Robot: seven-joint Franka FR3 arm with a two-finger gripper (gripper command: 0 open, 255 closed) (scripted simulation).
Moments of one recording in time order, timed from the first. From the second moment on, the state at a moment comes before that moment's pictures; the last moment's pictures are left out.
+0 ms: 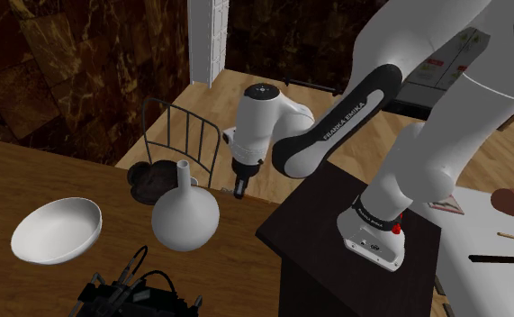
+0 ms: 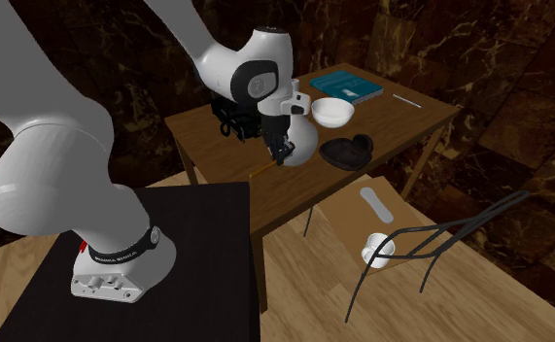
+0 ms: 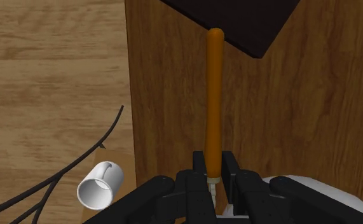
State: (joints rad) arm 0.22 -0.05 0.41 -2.68 -0.03 2.65 0.12
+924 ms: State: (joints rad) arm 0.23 -0.14 0.40 -2.56 0.03 2.44 0.06
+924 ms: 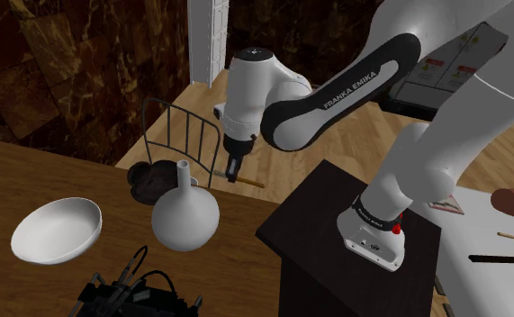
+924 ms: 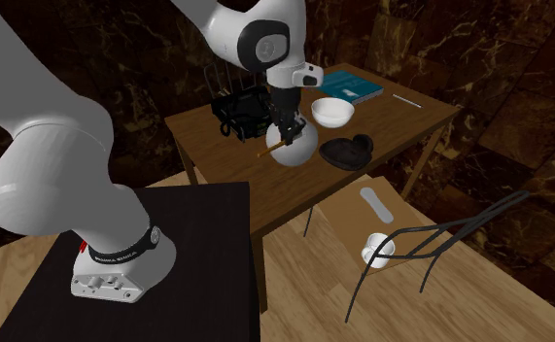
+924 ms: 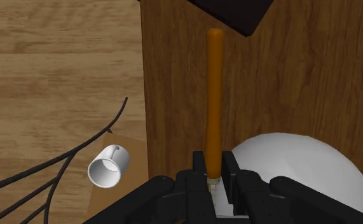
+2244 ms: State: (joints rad) arm 0.27 0.58 0.32 -1.55 -0.24 2.12 0.13
